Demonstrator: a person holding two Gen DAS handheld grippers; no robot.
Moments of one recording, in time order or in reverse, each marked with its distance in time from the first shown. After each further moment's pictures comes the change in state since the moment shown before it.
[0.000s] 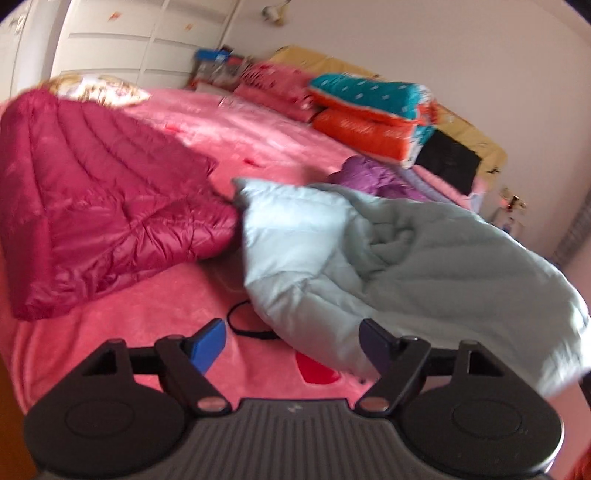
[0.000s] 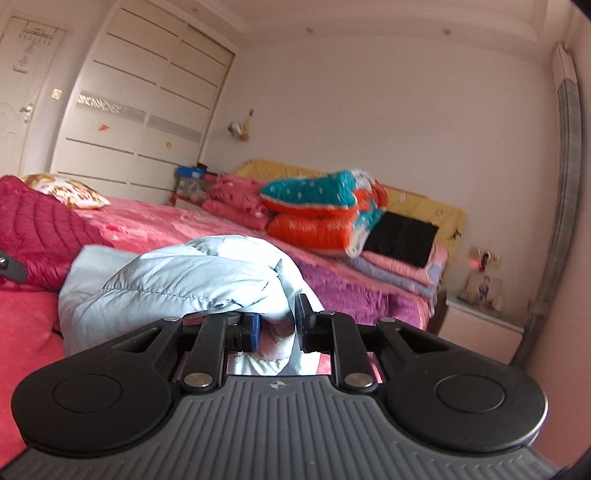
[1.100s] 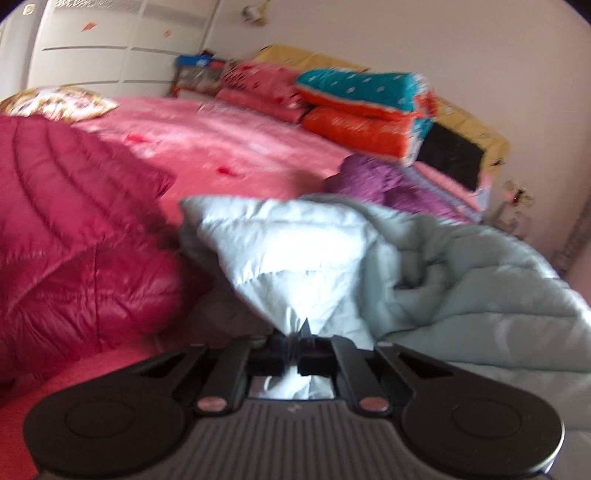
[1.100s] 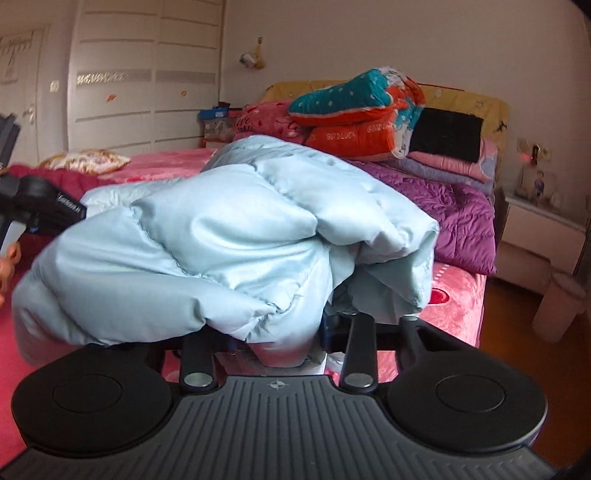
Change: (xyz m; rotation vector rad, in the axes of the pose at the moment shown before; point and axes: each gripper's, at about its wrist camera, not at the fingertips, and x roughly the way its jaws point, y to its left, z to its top) left arm 0.089 -0.019 0.033 0.076 -0.035 -0.032; right arm 0.069 0.008 -0.039 0.215 0.238 0.180
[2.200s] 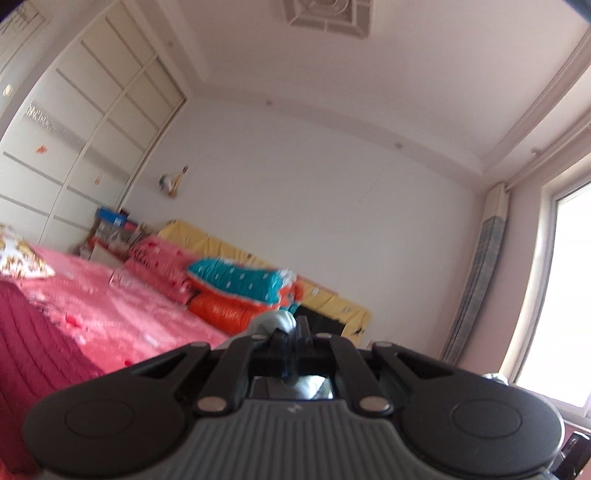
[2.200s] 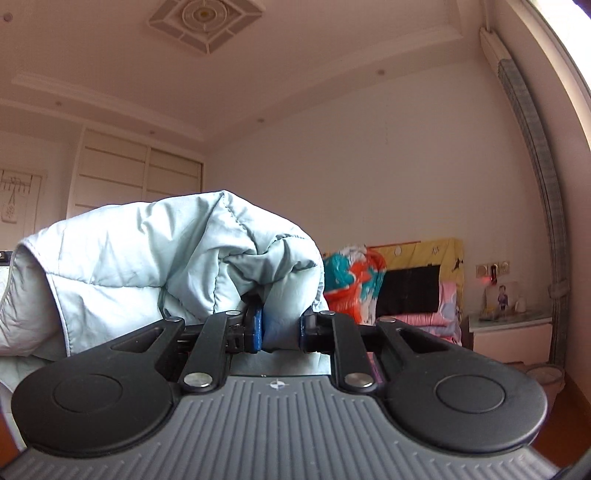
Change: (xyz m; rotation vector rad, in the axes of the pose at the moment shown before) left arm -0.328 -0.049 0.035 -0.026 -0.567 -0.364; right arm -0.262 -0.010 0.098 0.077 -0.575 -0.048
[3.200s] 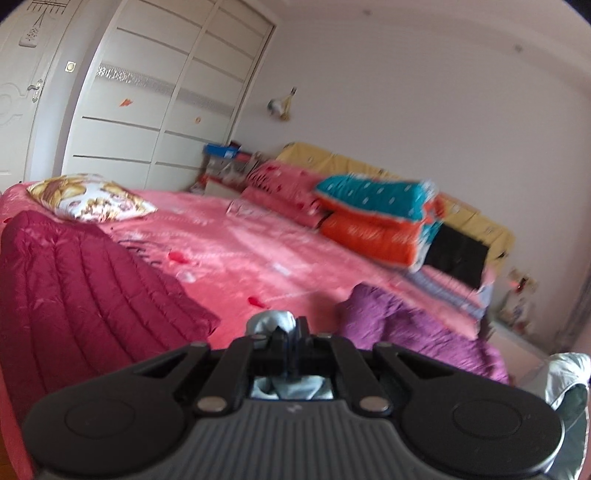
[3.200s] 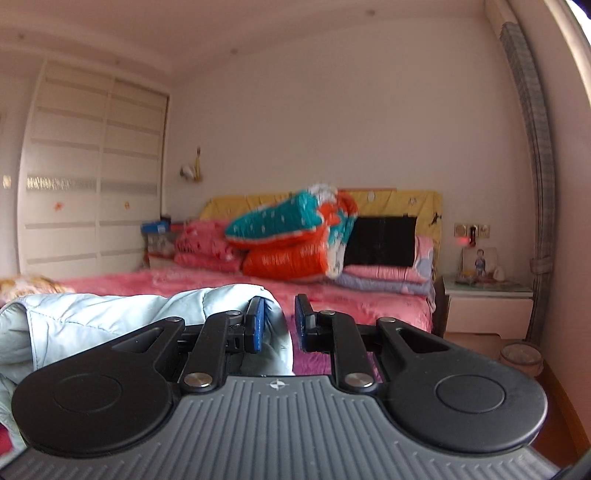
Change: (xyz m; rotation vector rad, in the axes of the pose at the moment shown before) left arm 0.208 0.157 -0.079 0.065 0.295 0.456; right arm 0.177 -0.026 -0.072 -0.081 0.228 -0.146
